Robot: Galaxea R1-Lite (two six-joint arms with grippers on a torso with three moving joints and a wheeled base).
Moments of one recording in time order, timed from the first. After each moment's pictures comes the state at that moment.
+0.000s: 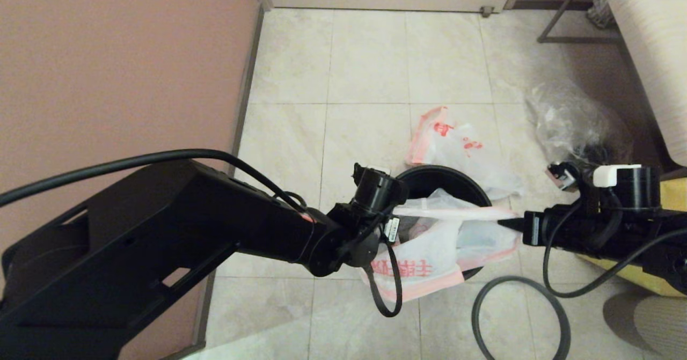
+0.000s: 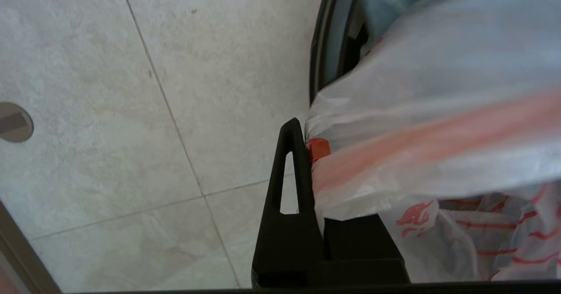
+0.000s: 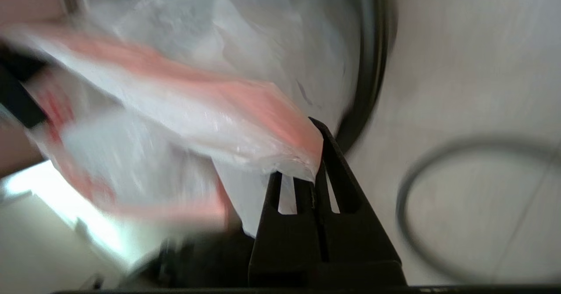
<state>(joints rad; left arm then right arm) -0.80 2.21 -1.40 -0.26 0.57 -0.12 0.10 1.76 -0.72 -0.55 0.36 0.20</state>
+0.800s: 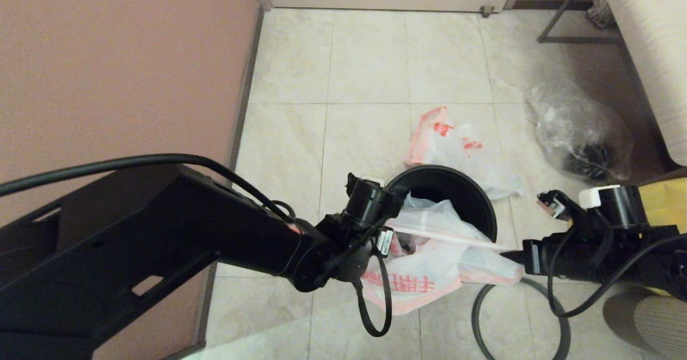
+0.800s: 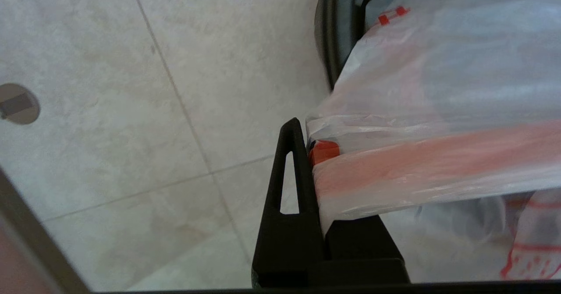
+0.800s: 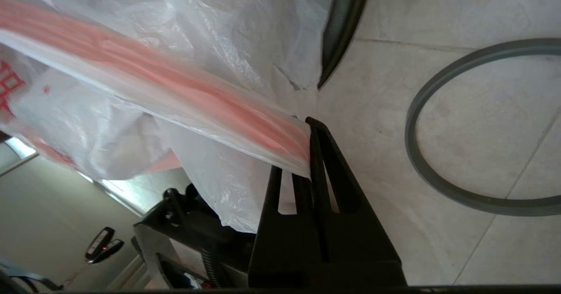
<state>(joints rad) -0.79 2.15 -1.27 -0.29 0.56 -0.12 0.09 1.79 -0.70 -0.36 0.35 0.21</state>
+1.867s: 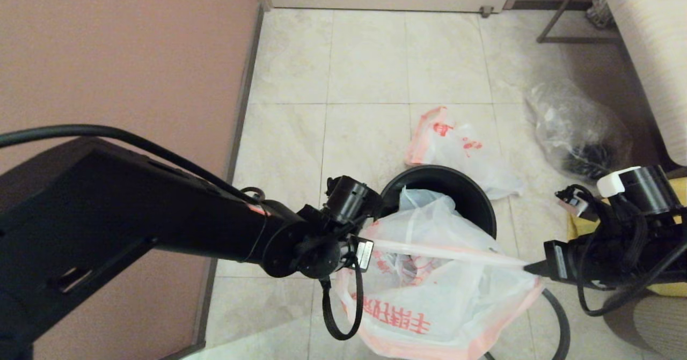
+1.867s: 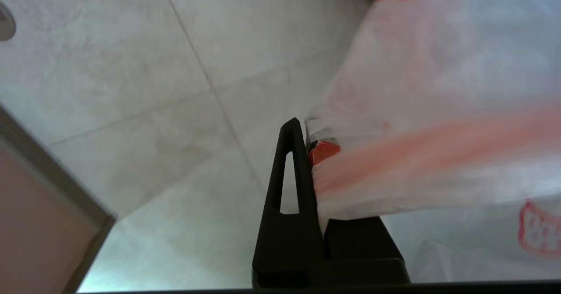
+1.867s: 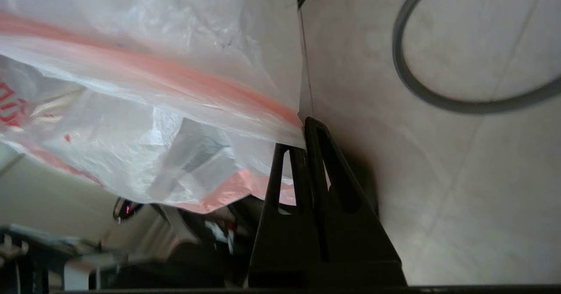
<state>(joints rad) -0.77 2.06 -1.24 0.00 0.45 -0.22 0.15 1.62 -0.82 0.09 0.25 0.29</state>
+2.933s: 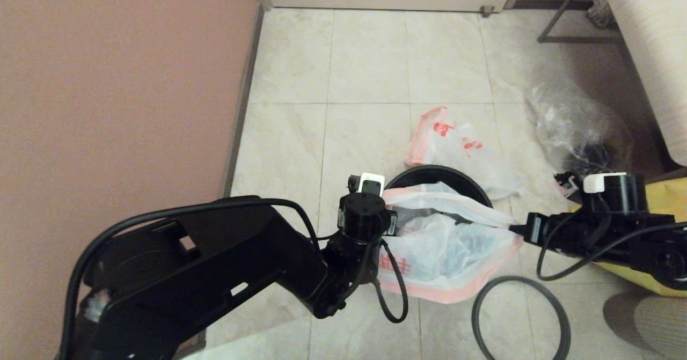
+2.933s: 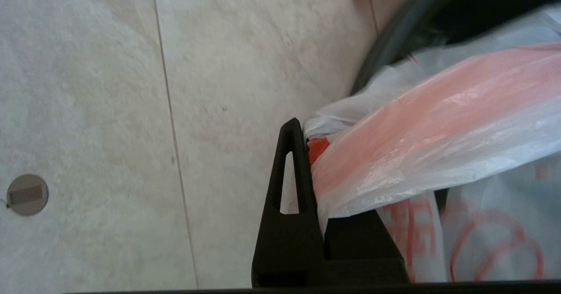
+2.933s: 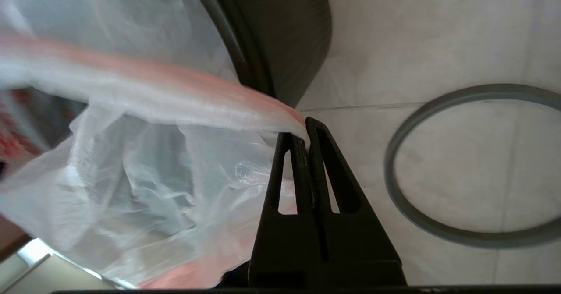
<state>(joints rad) -0.78 2.35 -1.20 -1.05 0.64 0.09 0.05 1.84 -0.76 -0.52 0.25 0.37</state>
